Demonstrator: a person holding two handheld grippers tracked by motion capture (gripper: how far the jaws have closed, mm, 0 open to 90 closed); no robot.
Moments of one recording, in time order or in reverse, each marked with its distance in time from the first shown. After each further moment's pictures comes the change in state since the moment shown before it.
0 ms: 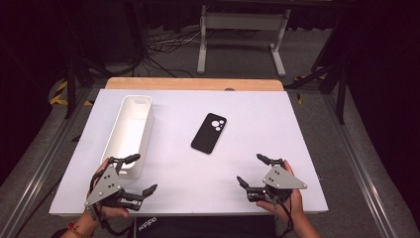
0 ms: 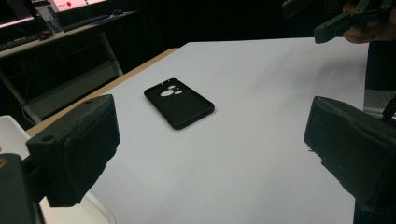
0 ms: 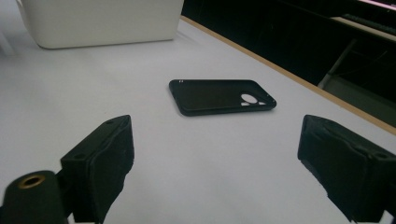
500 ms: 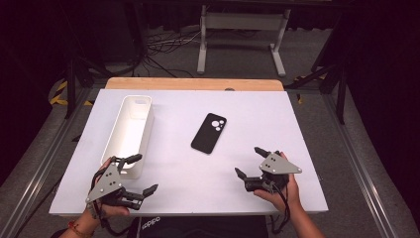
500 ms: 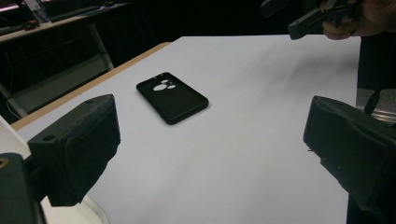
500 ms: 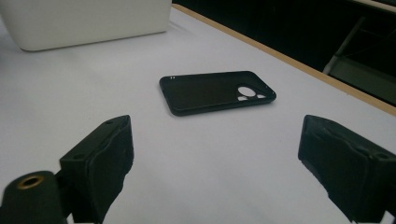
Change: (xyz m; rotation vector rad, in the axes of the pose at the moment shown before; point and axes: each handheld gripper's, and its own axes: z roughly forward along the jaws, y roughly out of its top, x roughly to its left) left arm 0.005 -0.002 0.002 0.016 -0.030 -0.018; right arm -0.017 0.010 0.021 0.057 0.010 0.067
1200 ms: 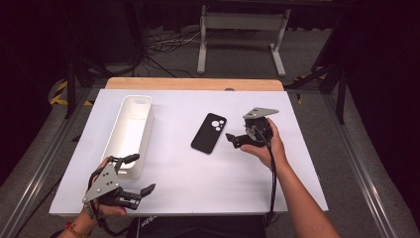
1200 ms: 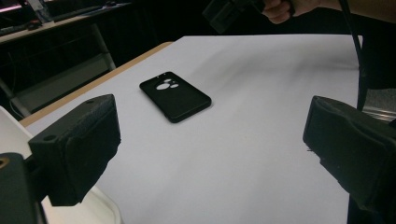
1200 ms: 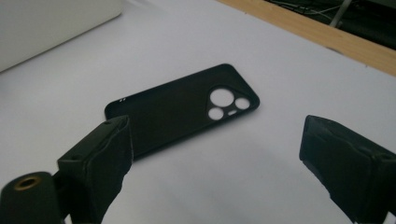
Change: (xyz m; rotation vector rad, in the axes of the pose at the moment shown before) left arm 0.002 -0.001 -0.004 0.000 0.010 -0.005; right arm -0.066 0.065 0.088 0.250 0.036 0.171
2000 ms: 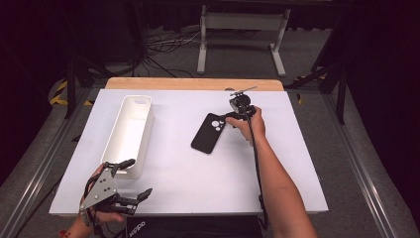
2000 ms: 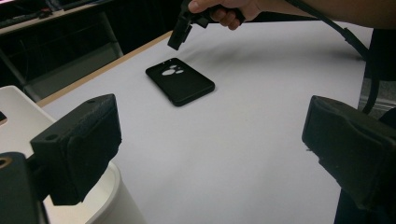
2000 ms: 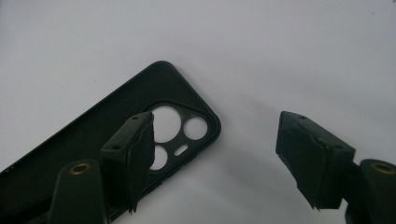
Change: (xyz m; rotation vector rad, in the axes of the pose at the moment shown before) left arm -0.010 -0.007 -0.013 0.042 0.035 -0.005; right arm -0.051 0.033 0.103 0.252 -0.059 0.239
